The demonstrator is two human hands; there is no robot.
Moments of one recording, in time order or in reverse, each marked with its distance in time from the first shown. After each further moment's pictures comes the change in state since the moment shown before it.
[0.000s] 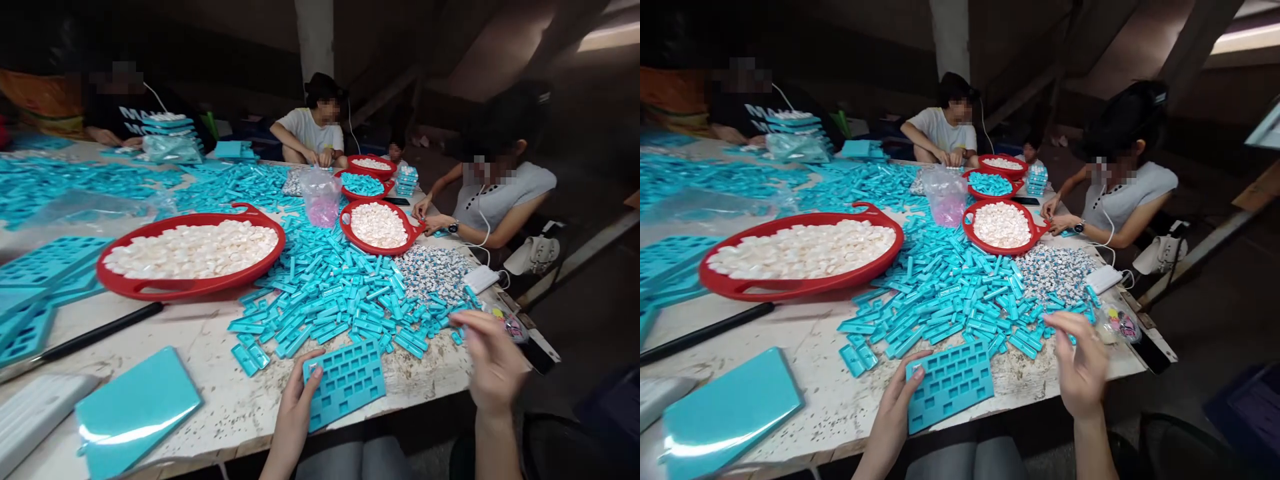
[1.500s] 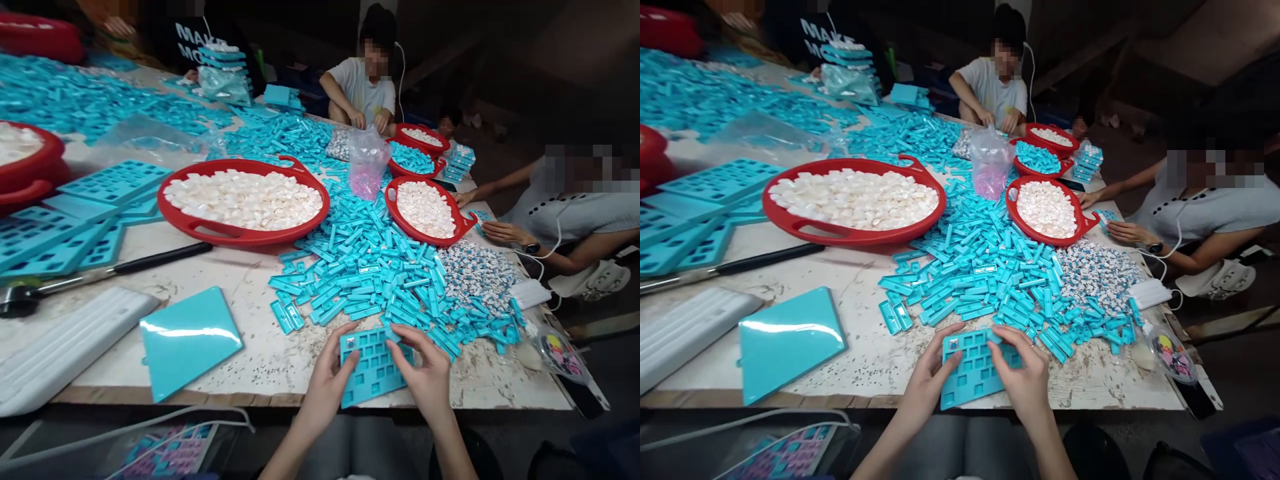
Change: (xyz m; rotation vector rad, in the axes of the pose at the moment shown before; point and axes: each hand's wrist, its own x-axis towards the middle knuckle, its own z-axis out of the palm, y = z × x) left_hand -0.004 -0.002 0.001 -0.261 -0.162 -0.078; right_hand -0.050 -0.043 0.109 0.309 -0.410 0.178
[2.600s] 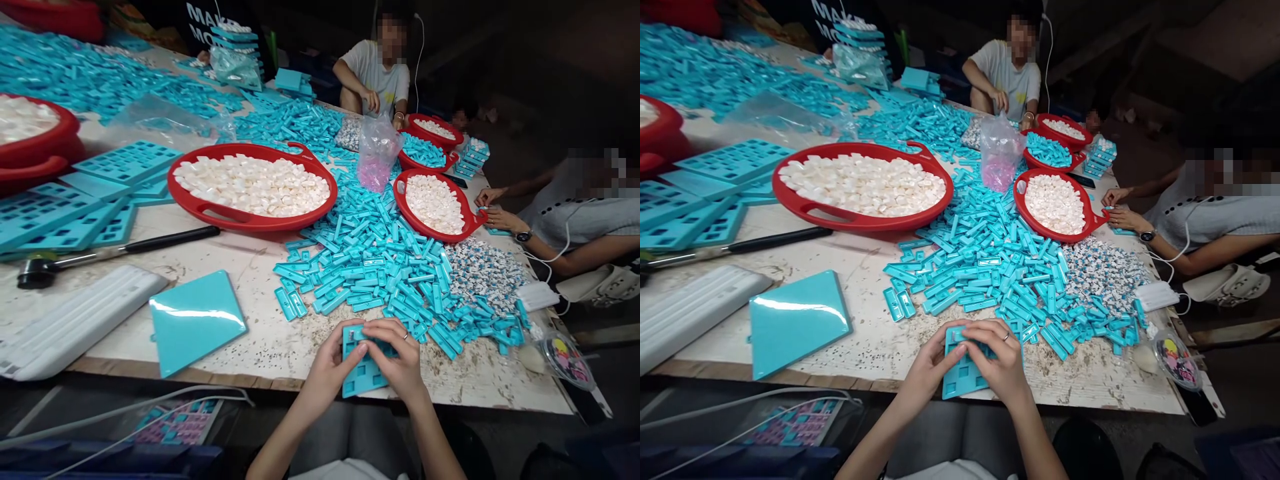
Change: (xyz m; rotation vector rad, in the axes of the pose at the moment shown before) left_hand 0.002 0.006 0.001 -0.051 -0.073 0.033; right_hand 0.009 0.007 0.033 0.117 -0.152 -0.274
